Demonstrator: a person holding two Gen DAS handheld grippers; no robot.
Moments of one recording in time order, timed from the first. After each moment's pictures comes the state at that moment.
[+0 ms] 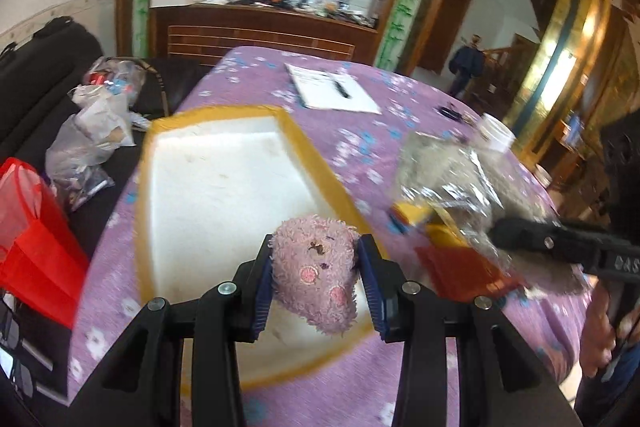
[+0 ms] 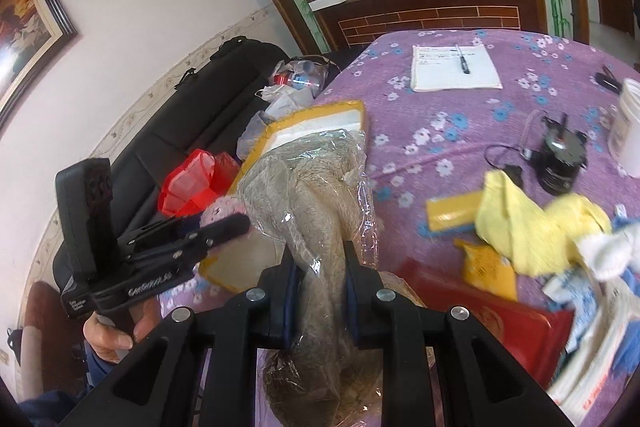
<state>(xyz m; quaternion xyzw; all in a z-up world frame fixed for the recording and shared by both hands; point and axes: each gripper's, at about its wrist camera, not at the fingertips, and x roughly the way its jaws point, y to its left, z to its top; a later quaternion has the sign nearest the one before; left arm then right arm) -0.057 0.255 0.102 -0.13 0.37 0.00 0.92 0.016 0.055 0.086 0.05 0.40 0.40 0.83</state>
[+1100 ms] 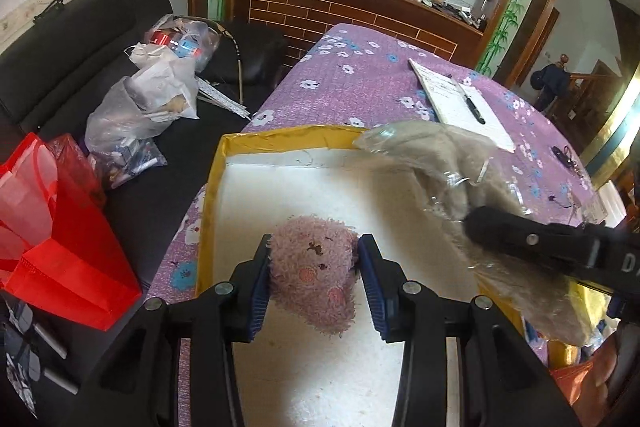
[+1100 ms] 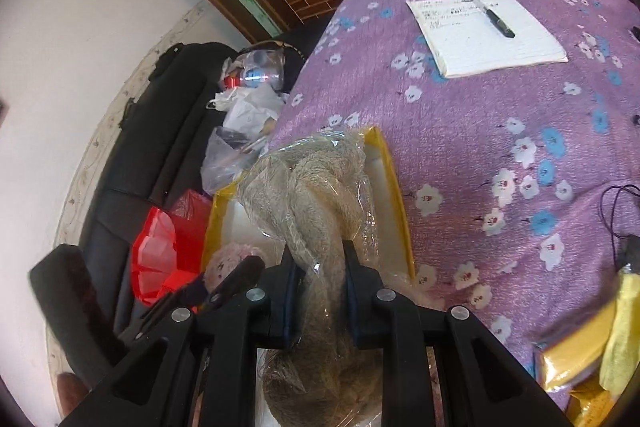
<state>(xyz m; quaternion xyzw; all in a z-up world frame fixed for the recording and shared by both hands) 0.054 0.353 0.049 -0.17 0.41 0.13 0.89 0.168 0.201 0.042 0.12 0.48 0.32 0.81</state>
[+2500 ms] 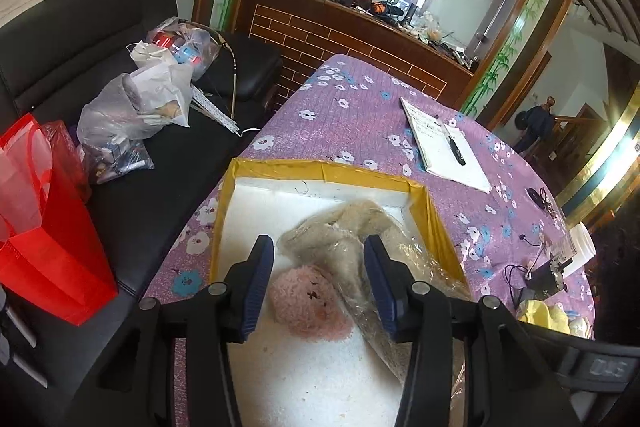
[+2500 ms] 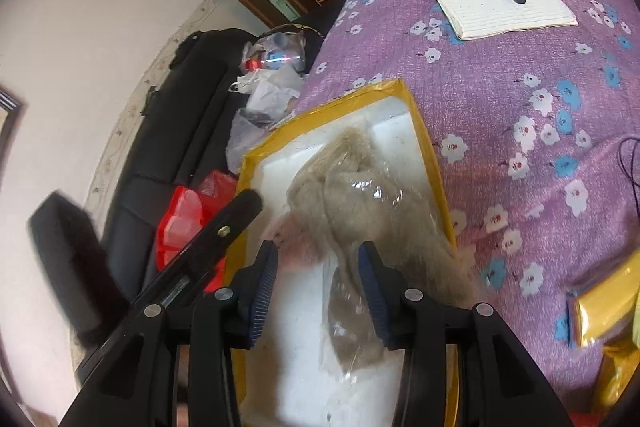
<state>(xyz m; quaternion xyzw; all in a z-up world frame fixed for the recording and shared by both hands) 0.037 0.368 0.067 -0.23 0.36 0.11 0.90 0.131 0.182 0.044 0.16 0.49 0.37 0.77</state>
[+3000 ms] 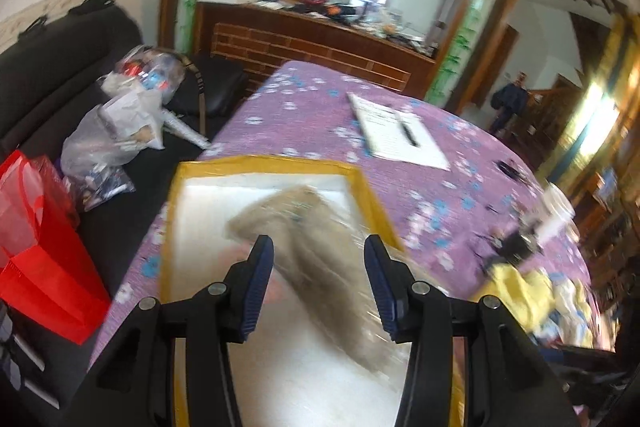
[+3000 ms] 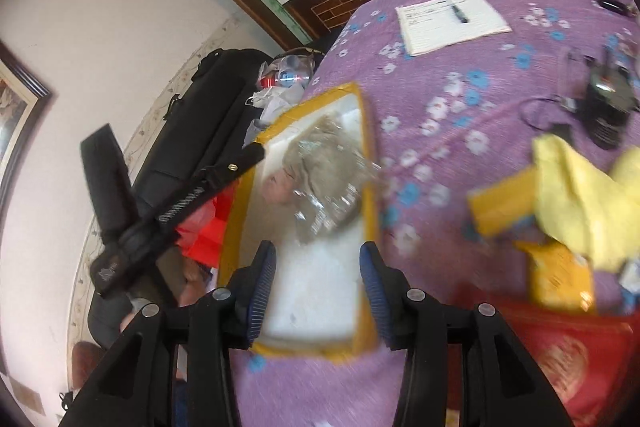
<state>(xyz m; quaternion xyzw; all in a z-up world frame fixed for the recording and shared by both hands) 0.015 0.306 0.095 -0.17 0.34 0.06 0.92 0.047 0.063 0.048 0.16 0.44 0.37 0.80</state>
